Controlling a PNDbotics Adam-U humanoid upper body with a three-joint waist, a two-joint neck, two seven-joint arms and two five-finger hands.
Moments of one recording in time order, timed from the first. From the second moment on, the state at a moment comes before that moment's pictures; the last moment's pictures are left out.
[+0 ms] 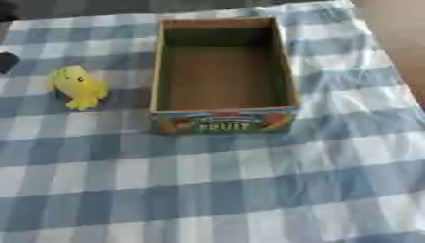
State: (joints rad) left arm -0.68 0.75 0.21 -1.36 -0.50 -0.68 -0.43; right arm -0.26 -0.31 -0.10 -1.98 0.14 -0.09 -0.51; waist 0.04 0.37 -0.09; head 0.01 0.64
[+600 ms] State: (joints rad) left arm -0.68 0.75 0.23 -1.40 -0.35 -0.67 -0.44; right arm -0.26 -0.31 -0.10 -1.98 0.14 -0.09 -0.51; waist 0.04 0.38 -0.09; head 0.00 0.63
